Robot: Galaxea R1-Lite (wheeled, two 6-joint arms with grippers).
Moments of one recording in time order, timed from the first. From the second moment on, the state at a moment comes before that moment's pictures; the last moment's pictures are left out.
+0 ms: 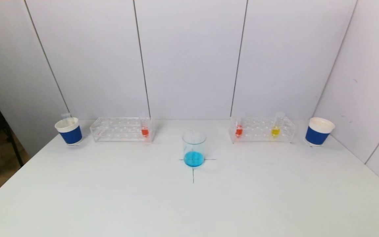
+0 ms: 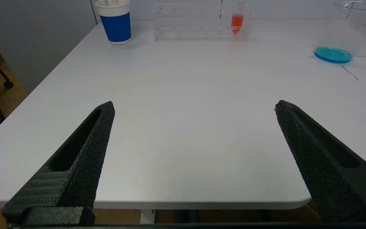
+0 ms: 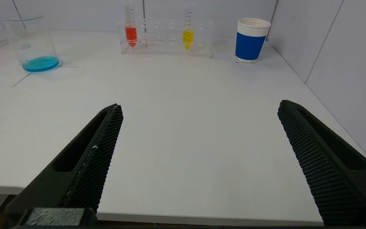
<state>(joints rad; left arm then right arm) 0.00 0.00 0.00 0.00 0.00 -0.01 0.00 0.00 0.00 -0.01 0.02 -0.02</state>
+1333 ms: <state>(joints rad) 0.00 0.00 0.00 0.00 0.00 -0.01 -0.01 0.03 -0.11 0.01 0.05 0.01</state>
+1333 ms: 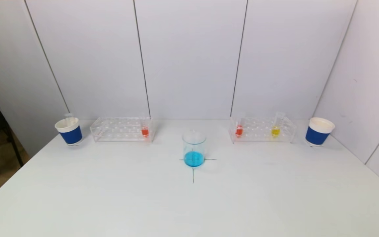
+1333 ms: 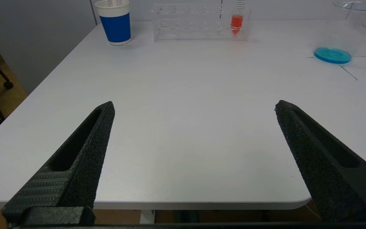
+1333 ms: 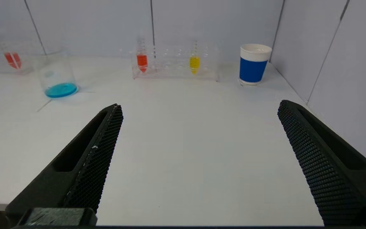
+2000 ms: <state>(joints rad) 0.01 0.00 0.00 0.00 0.00 -0.01 0.01 0.83 -0.45 -0.40 0.11 0.01</state>
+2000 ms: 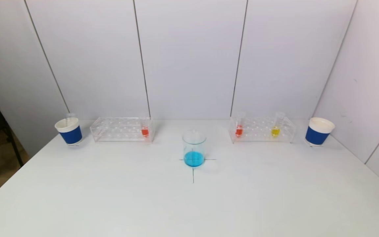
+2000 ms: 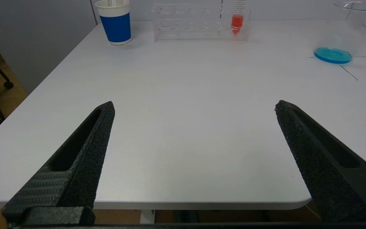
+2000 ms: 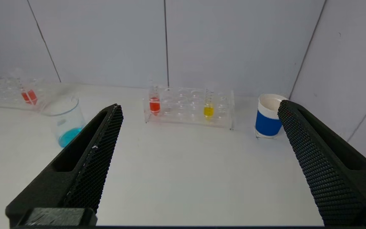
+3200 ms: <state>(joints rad) 0.01 0.00 0.00 0.00 0.00 -0.01 0.45 1.97 -0.75 -1.21 -0.43 0.05</state>
